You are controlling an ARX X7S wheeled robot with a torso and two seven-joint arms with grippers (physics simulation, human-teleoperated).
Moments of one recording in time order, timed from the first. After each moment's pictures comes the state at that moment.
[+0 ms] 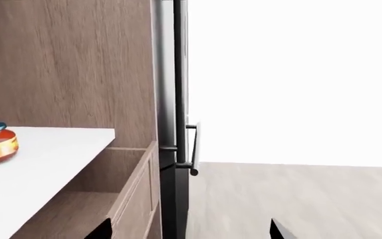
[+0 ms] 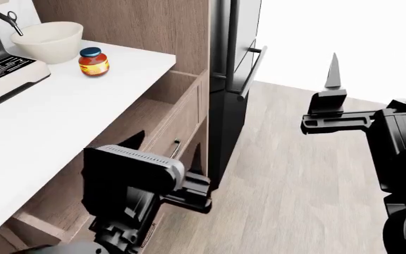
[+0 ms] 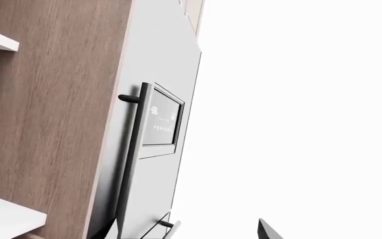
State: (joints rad) left arm -0.69 -0.64 0.76 0.82 -1.12 -0.56 -1.01; right arm 1.46 1.21 -1.37 -0.79 1.17 0.15 1.20
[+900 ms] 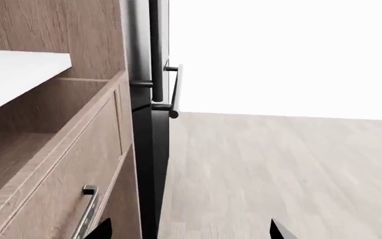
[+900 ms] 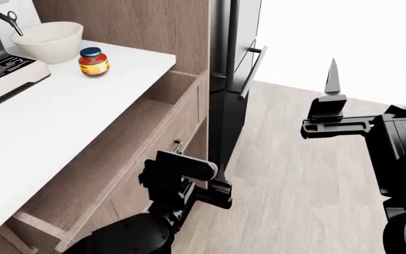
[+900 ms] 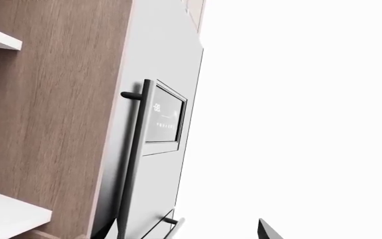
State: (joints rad) left arm -0.64 -0.41 0.91 0.23 -0.89 -0.37 -0.64; right arm 1.42 1.22 -1.36 -0.79 1.15 0.12 1.19
